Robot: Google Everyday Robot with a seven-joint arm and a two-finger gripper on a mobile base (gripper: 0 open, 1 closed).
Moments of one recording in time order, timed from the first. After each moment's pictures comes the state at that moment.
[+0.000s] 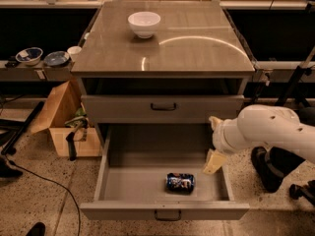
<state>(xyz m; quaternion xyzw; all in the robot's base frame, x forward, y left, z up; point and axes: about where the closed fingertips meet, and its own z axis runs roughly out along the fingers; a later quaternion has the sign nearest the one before) 0.540 -0.177 0.637 -0.60 0.75 0.00 0.26</state>
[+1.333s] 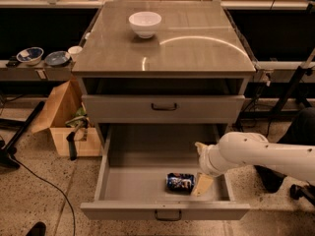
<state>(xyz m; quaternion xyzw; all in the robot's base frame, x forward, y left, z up) 0.518 -0.148 0.519 -0.63 0.74 0.05 0.22</state>
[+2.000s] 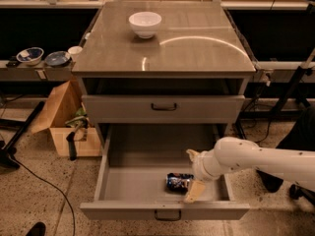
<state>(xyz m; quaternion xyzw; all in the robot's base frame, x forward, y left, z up) 0.507 -0.119 0.491 -0.64 0.73 0.10 0.23</state>
